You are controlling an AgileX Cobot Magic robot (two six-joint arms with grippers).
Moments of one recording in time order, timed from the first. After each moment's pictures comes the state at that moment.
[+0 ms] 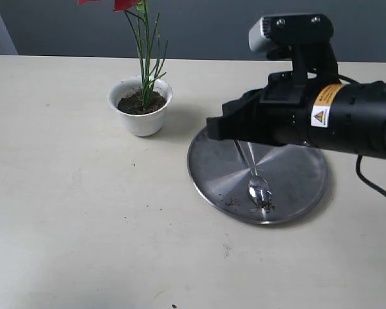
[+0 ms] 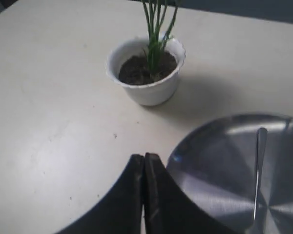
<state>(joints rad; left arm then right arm) -0.06 0.03 0.00 0.03 0.21 0.10 0.83 1.28 -0.72 -0.05 0.08 0.29</state>
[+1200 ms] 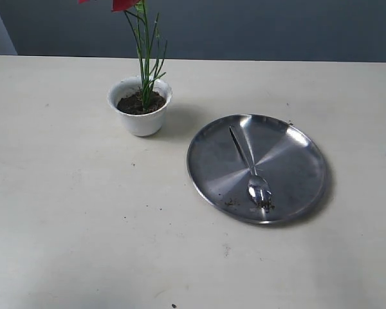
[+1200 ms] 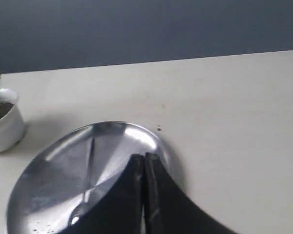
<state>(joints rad) -0.06 0.03 0.00 0.03 0.21 0.10 0.31 0.60 -0.31 -0.09 0.15 0.28</state>
